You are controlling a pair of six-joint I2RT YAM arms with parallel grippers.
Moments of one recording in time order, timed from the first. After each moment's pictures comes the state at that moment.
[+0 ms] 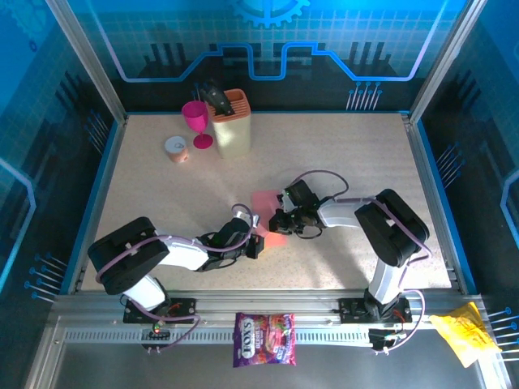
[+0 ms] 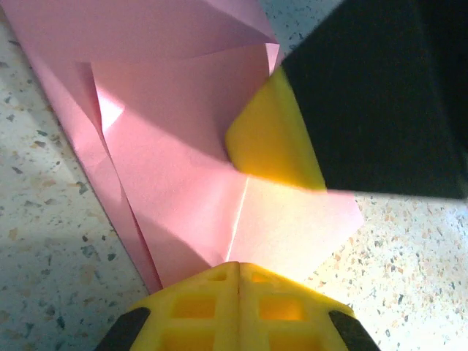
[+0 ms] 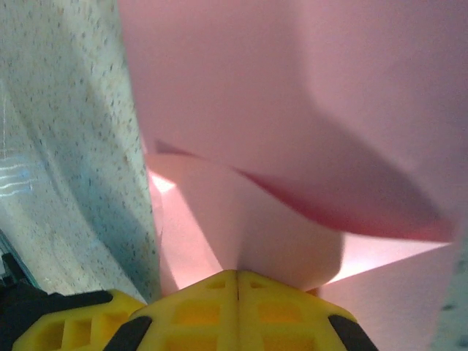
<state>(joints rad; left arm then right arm) -0.85 1.59 0.42 0.44 0.03 -0.69 0.59 1.80 0.85 -0.09 -0.49 0.69</state>
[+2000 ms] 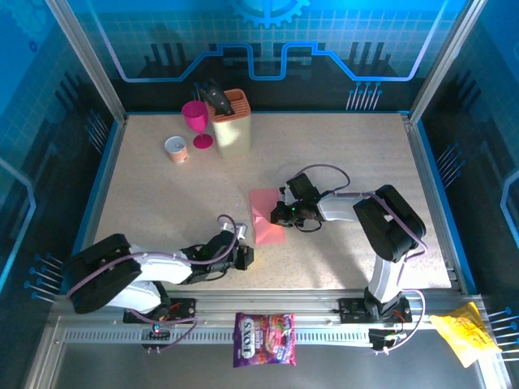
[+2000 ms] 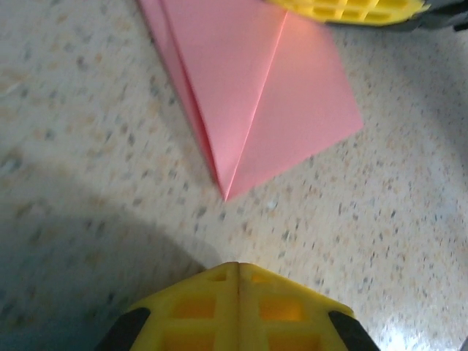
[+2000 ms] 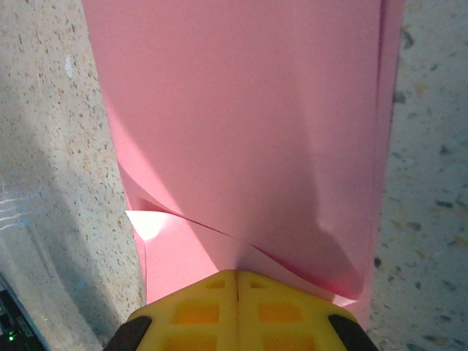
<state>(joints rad) -0.91 1.34 0.27 0.31 0.01 -0.85 0.57 1.83 0.90 -0.09 -0.45 0.69</state>
